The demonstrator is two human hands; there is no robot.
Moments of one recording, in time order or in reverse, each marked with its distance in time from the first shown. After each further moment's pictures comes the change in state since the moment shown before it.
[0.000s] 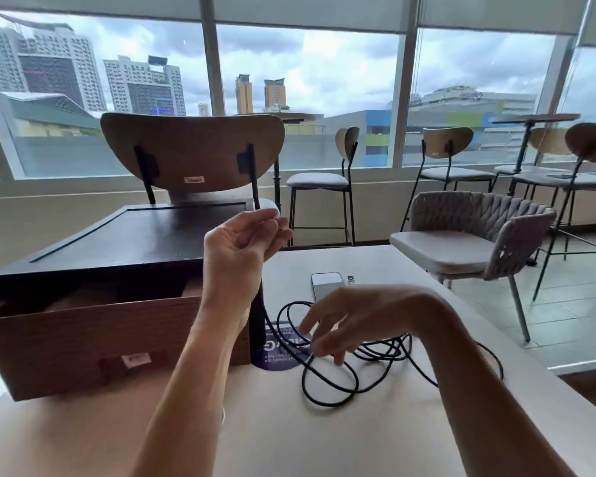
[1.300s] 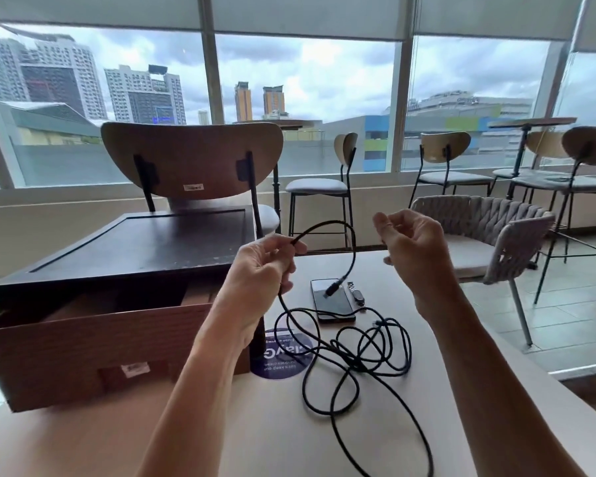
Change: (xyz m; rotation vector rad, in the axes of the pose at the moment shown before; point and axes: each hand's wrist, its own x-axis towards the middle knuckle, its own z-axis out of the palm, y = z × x) left_hand -0.008 0.002 0.006 0.336 -0.210 -0.239; right_hand -0.007 0.017 -0.031 0.500 1.315 -0.097
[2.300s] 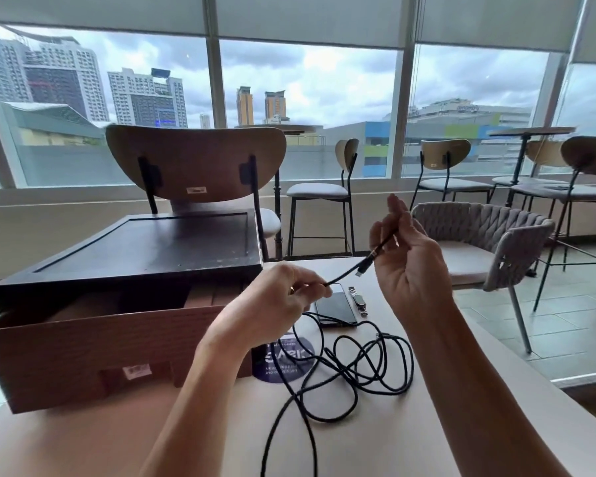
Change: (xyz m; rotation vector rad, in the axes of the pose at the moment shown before) left_hand -0.007 -0.002 -0.002 0.552 -0.281 0.118; right_hand -0.001 -0.004 0.023 1.364 -0.029 0.290
